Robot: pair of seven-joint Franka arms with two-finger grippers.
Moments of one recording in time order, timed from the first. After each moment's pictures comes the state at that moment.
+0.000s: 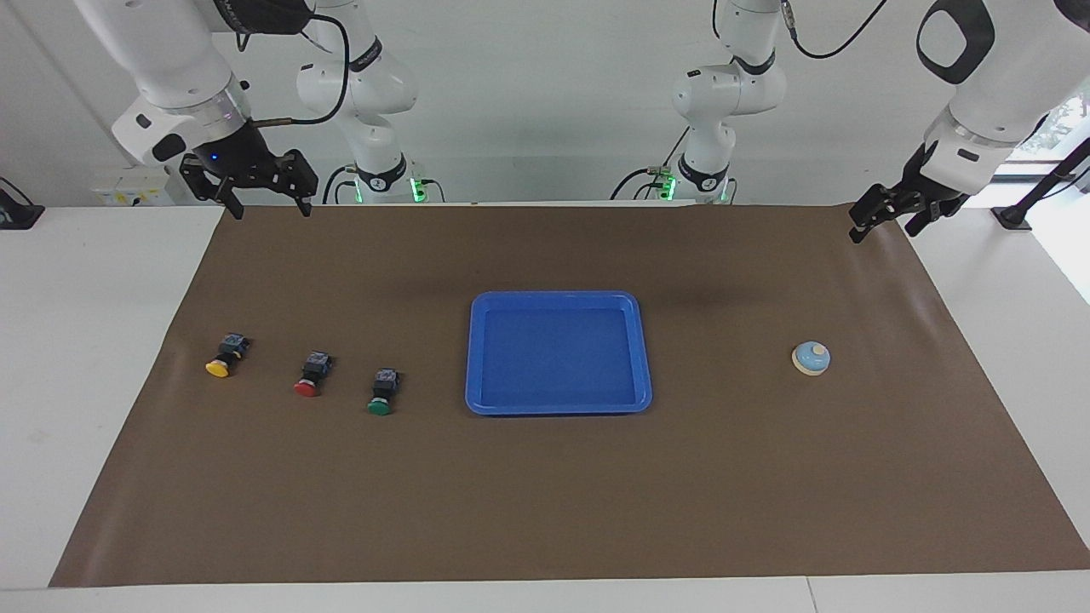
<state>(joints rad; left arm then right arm) 0.06 -0.03 0.01 -1.61 -0.01 1.55 0.01 -0.01 -0.03 0.02 -1.56 0.00 1.44 -0.02</state>
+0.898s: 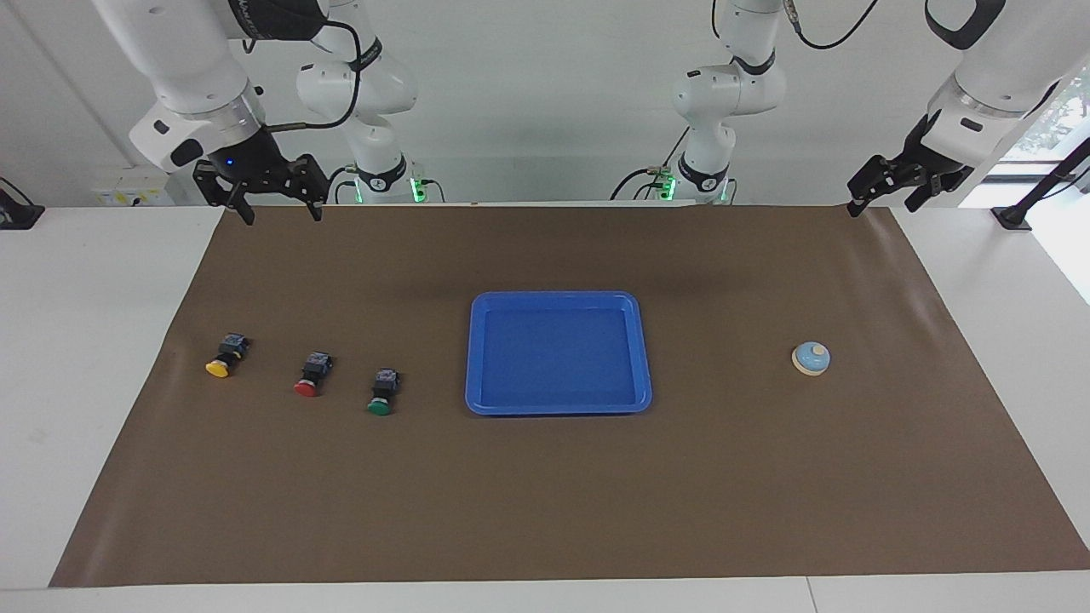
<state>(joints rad) 0.06 -0.03 -0.01 -1.56 -0.01 1.43 0.01 0.03 -0.05 0.03 -1.70 0.00 1.62 -0.01</state>
